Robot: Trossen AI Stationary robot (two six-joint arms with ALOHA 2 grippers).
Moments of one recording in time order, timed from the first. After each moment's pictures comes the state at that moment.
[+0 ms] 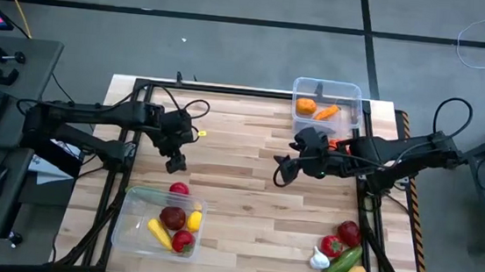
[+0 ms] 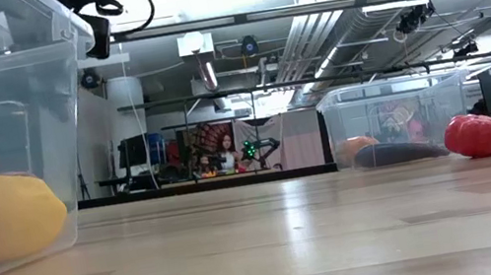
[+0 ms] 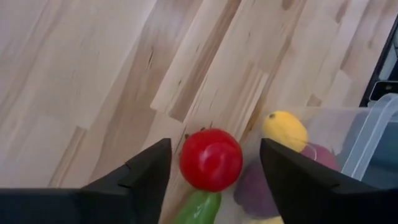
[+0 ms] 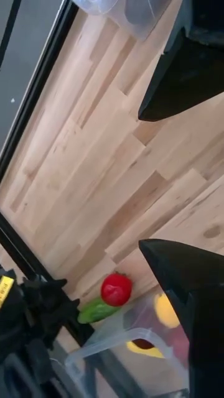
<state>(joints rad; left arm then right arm) 0.19 1.16 0.91 -0.97 0.31 -0.38 0.26 1.34 1.39 -0.89 0.55 0.87</state>
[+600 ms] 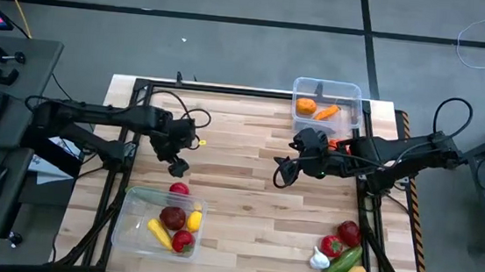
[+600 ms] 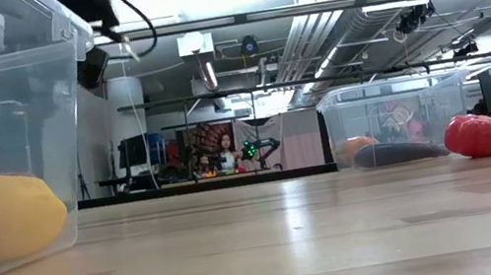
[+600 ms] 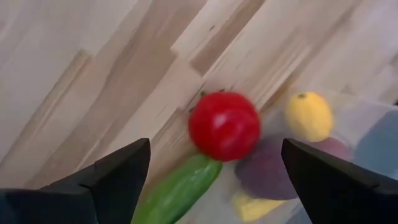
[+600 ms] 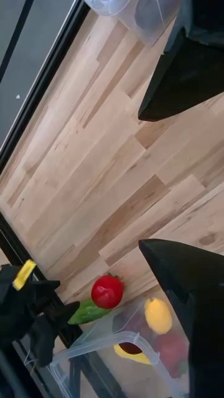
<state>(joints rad) 0.16 1.26 0.91 -1.08 0.32 -0.58 0.26 1.34 1.38 -0.89 0.54 0.81</state>
